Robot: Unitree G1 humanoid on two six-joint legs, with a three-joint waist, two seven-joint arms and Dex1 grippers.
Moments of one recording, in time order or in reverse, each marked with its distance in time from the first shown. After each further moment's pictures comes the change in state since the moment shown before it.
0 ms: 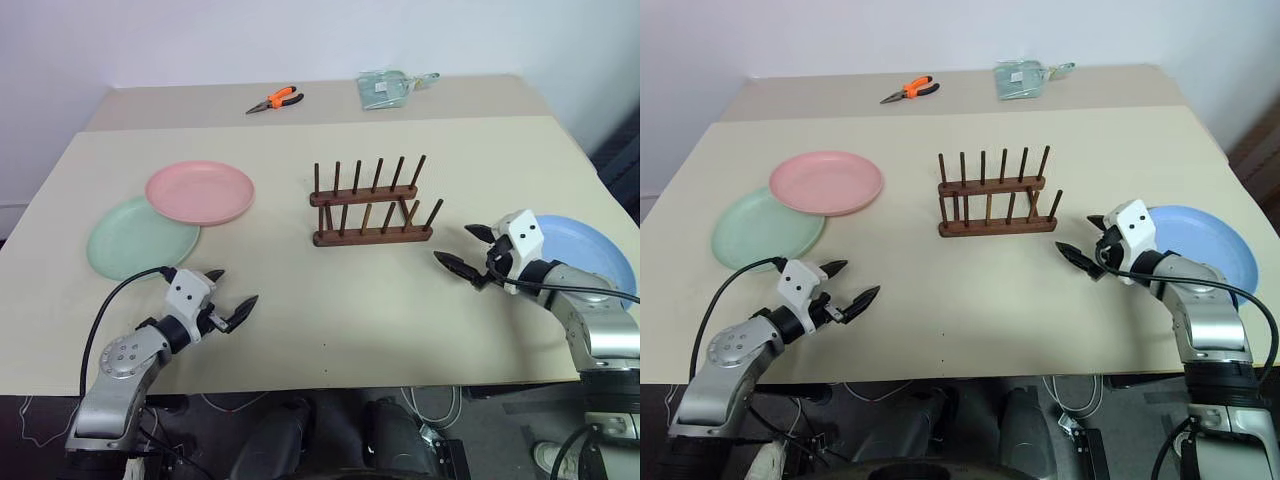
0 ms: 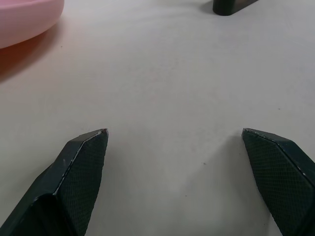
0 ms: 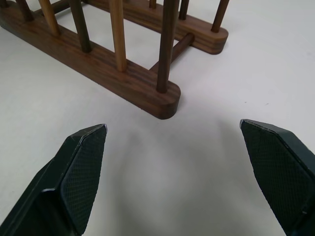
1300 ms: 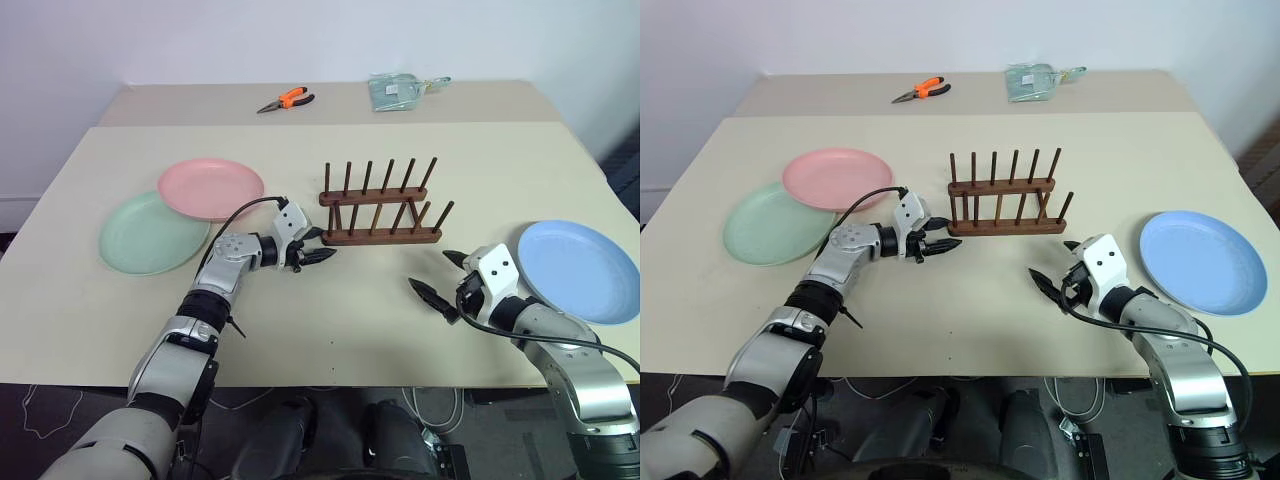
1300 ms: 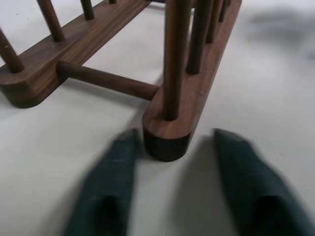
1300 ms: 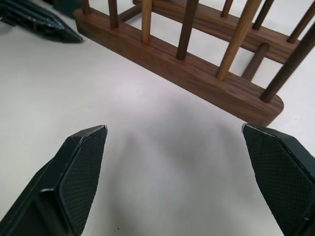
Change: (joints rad) left arm -0.871 -0.252 -0.284 1.015 0.156 -0.288 -0.336; right arm 0.269 0.108 0.040 -0.437 -0.008 0.145 -0.204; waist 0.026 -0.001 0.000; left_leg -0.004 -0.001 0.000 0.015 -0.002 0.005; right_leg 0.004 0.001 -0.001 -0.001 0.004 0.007
